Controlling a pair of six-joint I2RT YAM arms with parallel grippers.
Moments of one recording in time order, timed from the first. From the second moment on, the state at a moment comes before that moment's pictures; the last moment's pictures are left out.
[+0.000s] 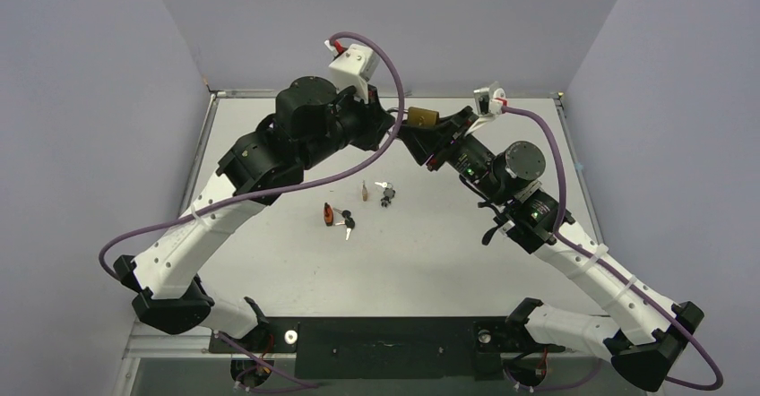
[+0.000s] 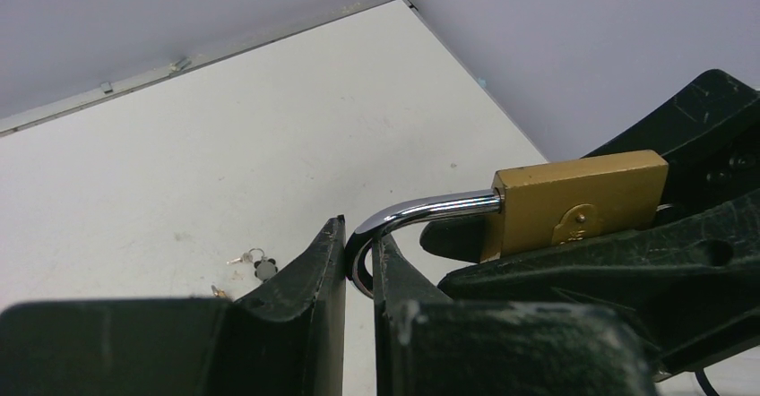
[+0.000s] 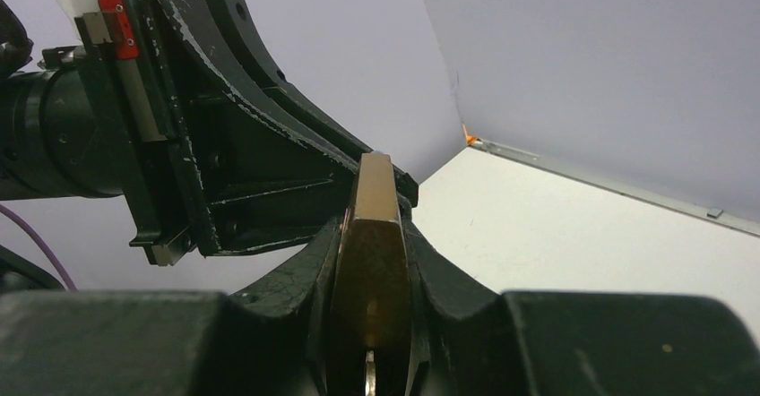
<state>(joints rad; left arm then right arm) -0.92 1.43 1.87 -0.66 -0.17 -0.32 0.75 1.07 1.11 0.17 -0.13 0.42</state>
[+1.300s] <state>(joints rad) -1.08 1.43 2.06 -0.80 -0.27 -0.01 0.81 1.08 1.18 0.20 -0.26 0.36</state>
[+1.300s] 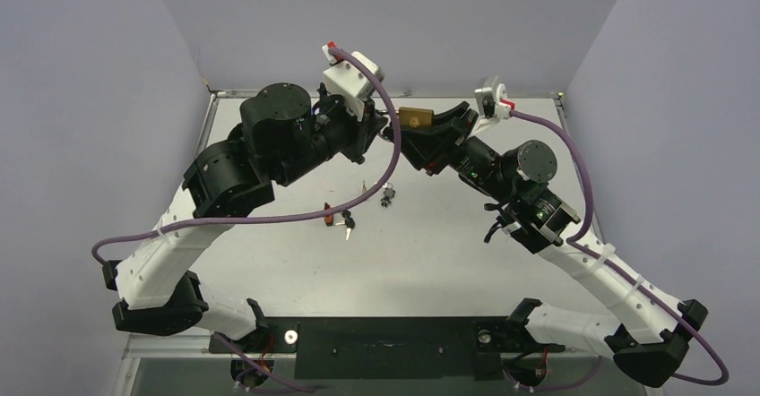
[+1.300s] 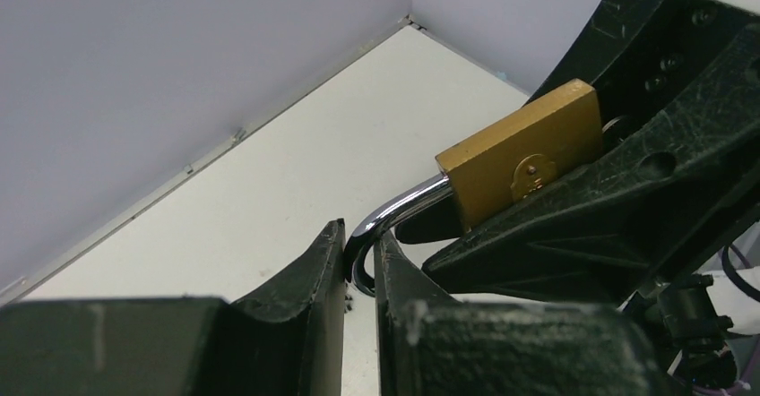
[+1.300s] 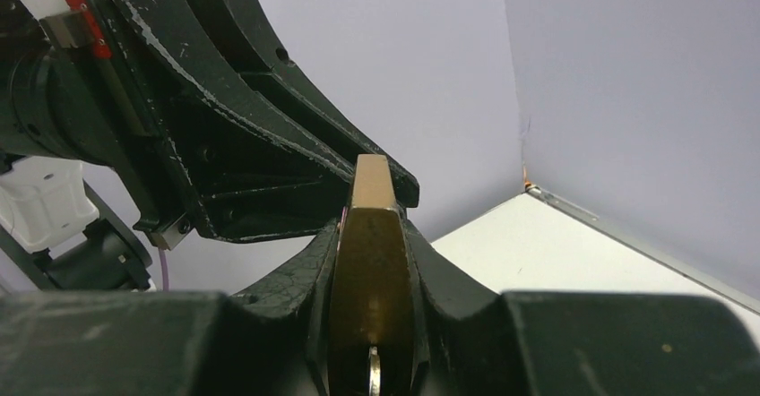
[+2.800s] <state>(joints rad) -1.10 1.33 1.75 -0.64 -0.24 -0.12 0.49 1.20 0.76 0.93 -0.71 1.01</state>
